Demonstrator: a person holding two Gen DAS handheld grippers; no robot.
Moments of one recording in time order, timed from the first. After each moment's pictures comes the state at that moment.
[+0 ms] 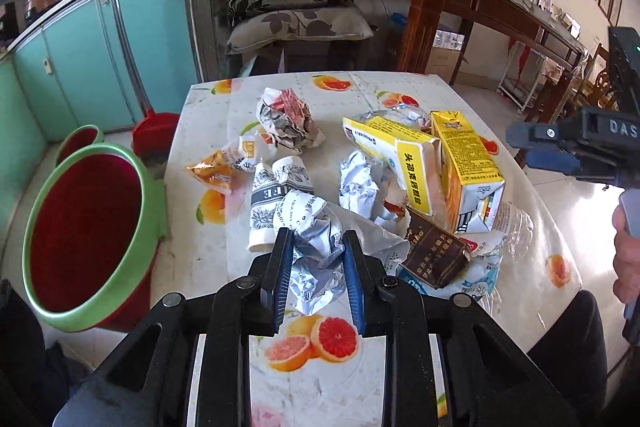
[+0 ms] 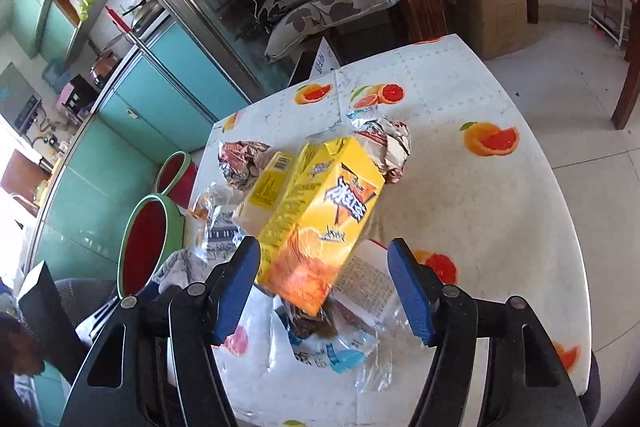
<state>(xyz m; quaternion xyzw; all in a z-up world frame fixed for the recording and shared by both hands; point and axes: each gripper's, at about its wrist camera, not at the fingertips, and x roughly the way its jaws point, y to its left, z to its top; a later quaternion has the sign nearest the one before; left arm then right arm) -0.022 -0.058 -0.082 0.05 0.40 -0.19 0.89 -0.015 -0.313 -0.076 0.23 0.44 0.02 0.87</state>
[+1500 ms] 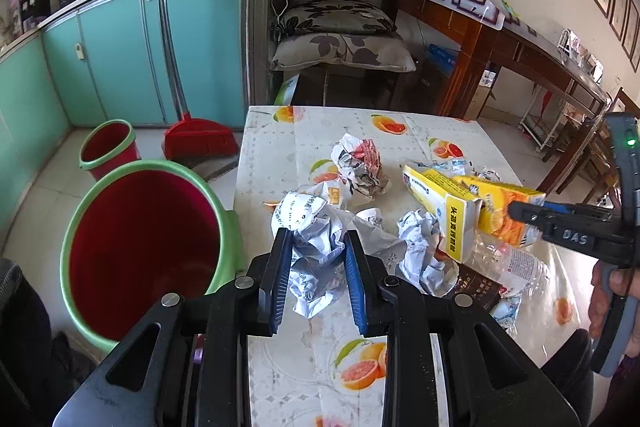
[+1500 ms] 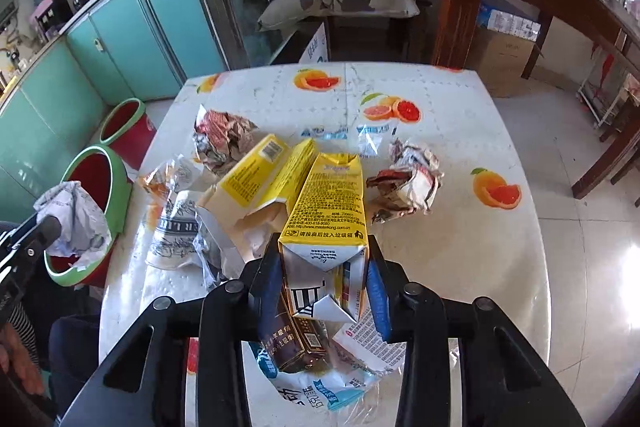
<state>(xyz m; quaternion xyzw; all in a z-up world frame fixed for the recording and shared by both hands) 0.012 0.011 -0.049 0.00 0.39 -0.14 0.91 0.007 -0.249 -0.061 0.06 0.46 -0.03 0.89</state>
